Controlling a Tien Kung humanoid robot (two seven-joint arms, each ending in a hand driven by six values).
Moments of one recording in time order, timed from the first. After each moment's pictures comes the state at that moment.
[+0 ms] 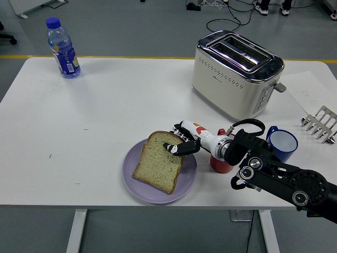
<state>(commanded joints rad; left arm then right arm) -0.07 0.04 -1.06 -0.18 1.08 0.22 0.23 0.80 -0.21 0.43 1.32 -1.12 -0.19 -0.34</state>
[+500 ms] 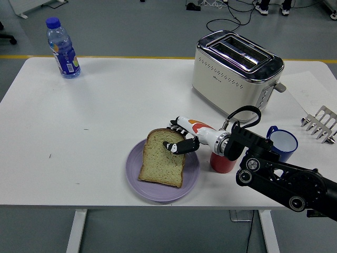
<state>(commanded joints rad) -0.08 0.04 -1.05 -0.18 1.07 0.22 0.23 0.81 -0.20 0.44 1.29 -1.40 -0.11 -0.29</state>
